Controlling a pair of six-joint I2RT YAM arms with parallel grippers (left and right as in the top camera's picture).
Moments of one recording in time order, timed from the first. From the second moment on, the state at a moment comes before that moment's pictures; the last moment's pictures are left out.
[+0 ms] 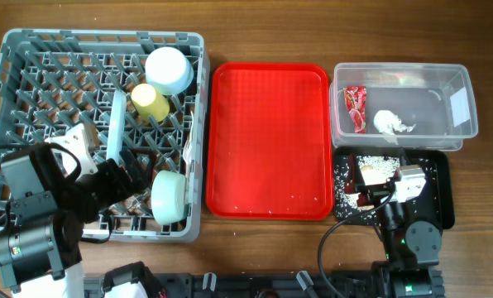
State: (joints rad) left arm 0.29 0.84 1.07 -1.17 0.49 -0.25; right arm 0.05 0.02 0.01 0.00 -0.06 0.03
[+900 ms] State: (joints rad) left arm 0.29 0.84 1.07 -1.17 0.49 -0.25; right arm -0.07 0.02 0.01 0.00 -0.06 0.02
